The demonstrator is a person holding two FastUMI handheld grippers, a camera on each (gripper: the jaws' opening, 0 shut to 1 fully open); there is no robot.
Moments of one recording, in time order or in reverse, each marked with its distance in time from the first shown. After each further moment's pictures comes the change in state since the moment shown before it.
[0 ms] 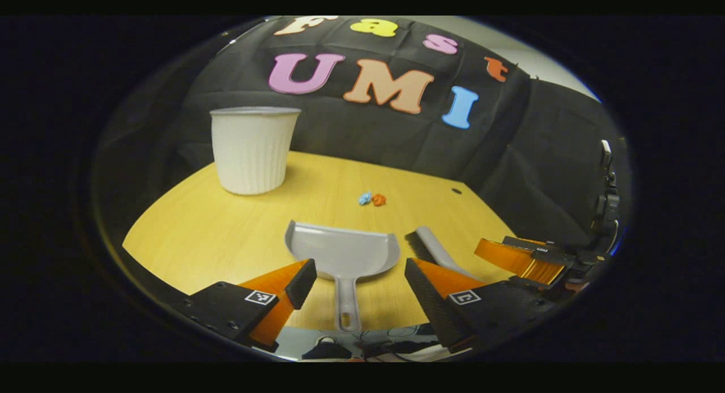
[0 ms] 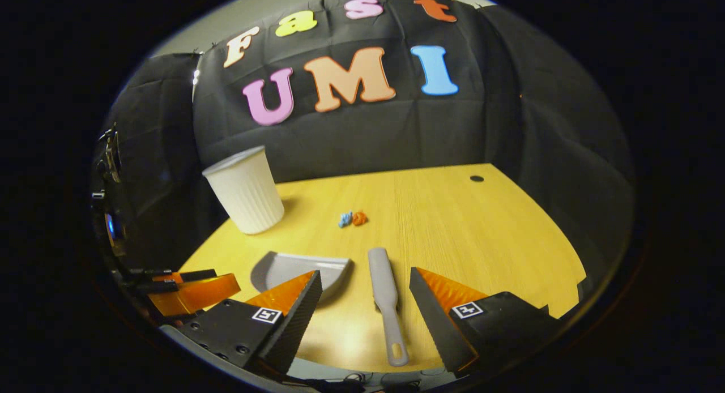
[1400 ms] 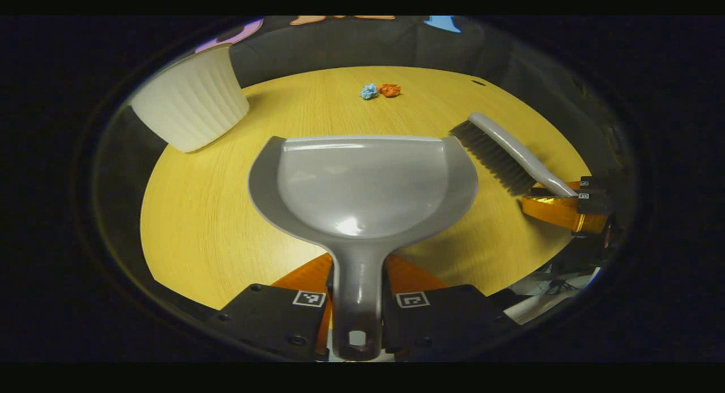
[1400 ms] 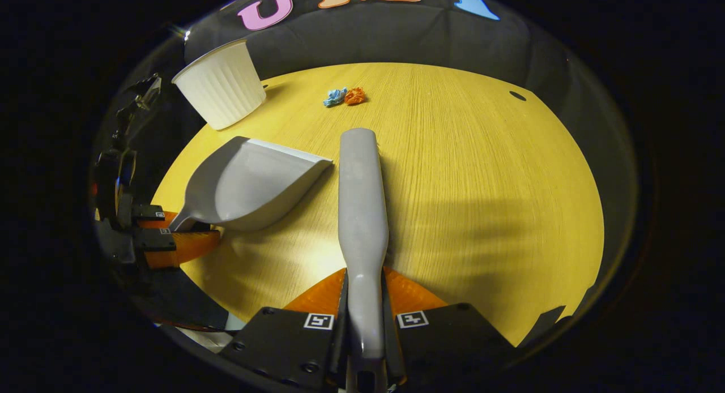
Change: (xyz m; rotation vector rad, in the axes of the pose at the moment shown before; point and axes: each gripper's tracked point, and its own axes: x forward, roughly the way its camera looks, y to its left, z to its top) left arm 0.064 0.047 -0.095 0.283 0.529 0.088; right arm 0.086 -0.029 -0.114 -0.115 0.474 0.042
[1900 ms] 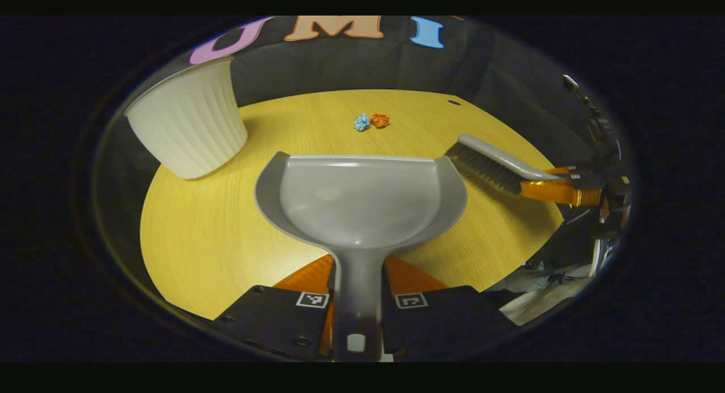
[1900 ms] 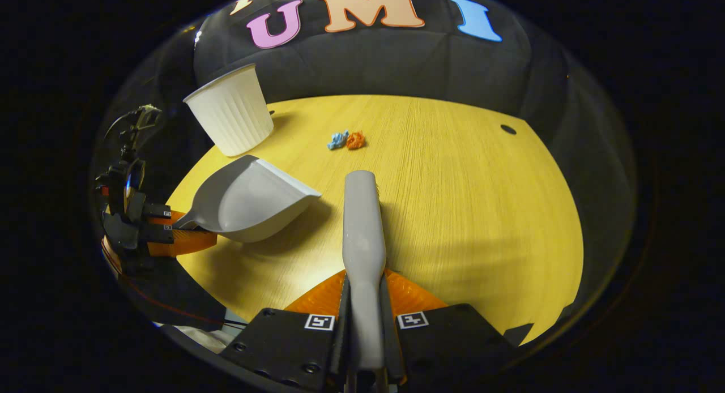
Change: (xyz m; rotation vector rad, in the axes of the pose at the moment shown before) left arm -0.043 0.042 0.043 0.128 -0.133 -0.116; right arm -0.065 -0.008 0.080 -0.038 -0.156 -0.015
